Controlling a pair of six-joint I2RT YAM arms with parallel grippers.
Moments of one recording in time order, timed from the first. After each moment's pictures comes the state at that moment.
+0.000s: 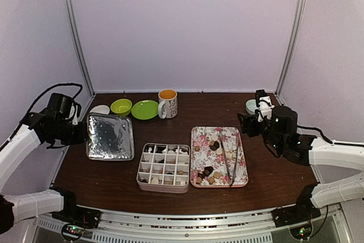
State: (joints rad) left arm -0.21 0.92 0.84 -0.84 -0.09 -0.36; right arm 0.70 1.07 0.54 0.30 0.41 0.15
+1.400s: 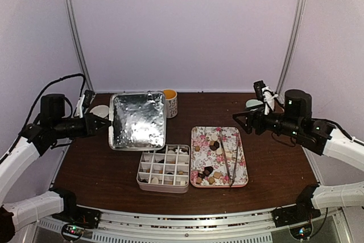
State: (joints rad) left arm -0.22 0.80 0.72 -0.41 0.59 -0.42; right arm 0.62 0.94 0.73 -0.08 -0.14 0.19
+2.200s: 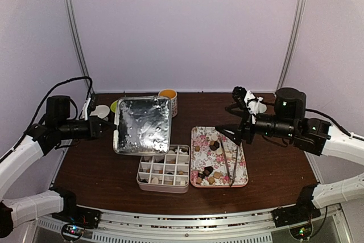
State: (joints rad) left arm -0.25 0.85 0.69 -0.36 0.65 -0.44; right arm 0.84 1.00 0.82 -0.04 -0.19 -0.19
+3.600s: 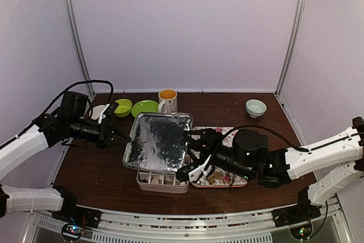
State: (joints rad) left arm -0.45 0.98 0.81 -0.52 0.75 -0.58; right arm 1.29 1.35 0.72 0.54 0.35 -1.52
